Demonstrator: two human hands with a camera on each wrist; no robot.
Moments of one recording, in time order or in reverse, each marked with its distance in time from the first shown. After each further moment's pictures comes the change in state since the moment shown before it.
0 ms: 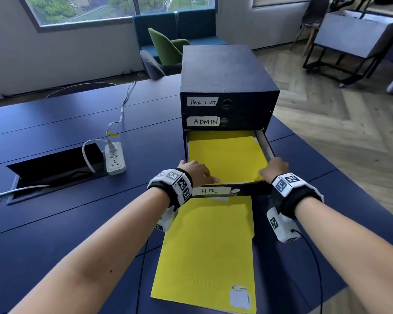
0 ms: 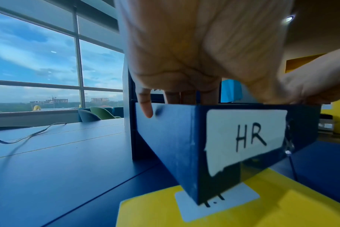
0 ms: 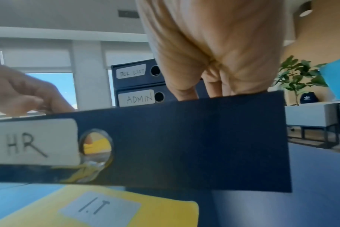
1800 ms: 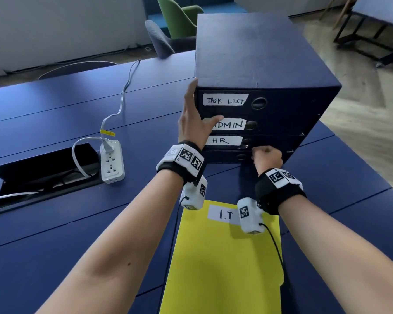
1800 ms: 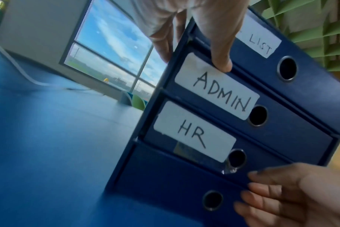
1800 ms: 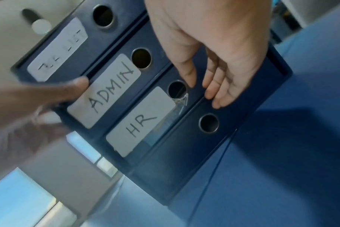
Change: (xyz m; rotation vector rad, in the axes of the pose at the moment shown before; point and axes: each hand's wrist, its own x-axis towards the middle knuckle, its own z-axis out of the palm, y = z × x) left_hand 0.100 -0.056 -0.058 -0.995 1.018 -0.008; right_hand 0.099 -0.082 0.087 0.783 0.041 0.183
